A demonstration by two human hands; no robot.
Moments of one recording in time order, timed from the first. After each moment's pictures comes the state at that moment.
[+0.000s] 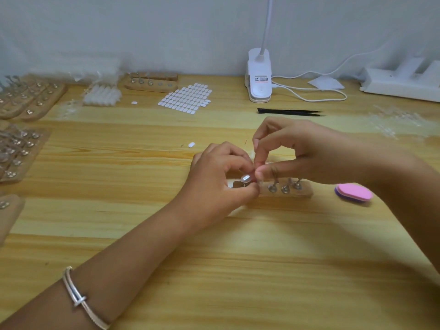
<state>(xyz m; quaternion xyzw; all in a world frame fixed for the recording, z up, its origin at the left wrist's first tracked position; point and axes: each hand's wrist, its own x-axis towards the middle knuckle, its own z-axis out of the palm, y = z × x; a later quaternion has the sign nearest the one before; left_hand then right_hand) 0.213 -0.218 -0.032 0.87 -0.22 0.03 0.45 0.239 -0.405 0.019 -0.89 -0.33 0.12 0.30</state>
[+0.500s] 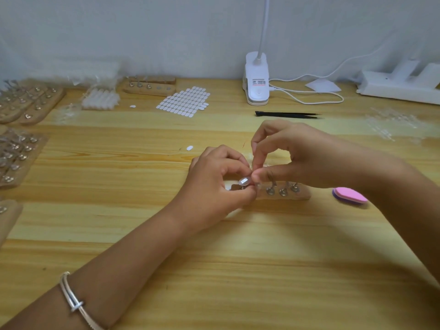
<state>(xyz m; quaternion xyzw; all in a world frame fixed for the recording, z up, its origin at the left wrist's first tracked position) 0.216 -0.216 -0.035 0.86 -0.21 0.03 0.46 0.240 -0.405 0.016 -0.91 -0.31 0.09 0.27</state>
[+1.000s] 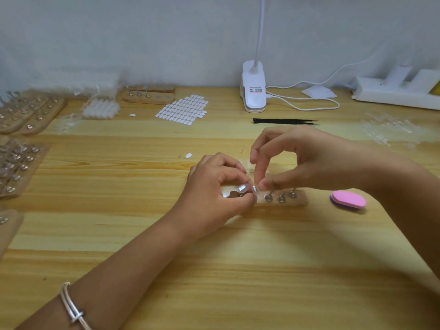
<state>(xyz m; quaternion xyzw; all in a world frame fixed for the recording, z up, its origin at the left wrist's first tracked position) 0.215 -0.217 -0.033 0.86 -0.20 0.02 0.47 0.236 -0.411 0.031 -0.90 -0.29 0.12 0.31</state>
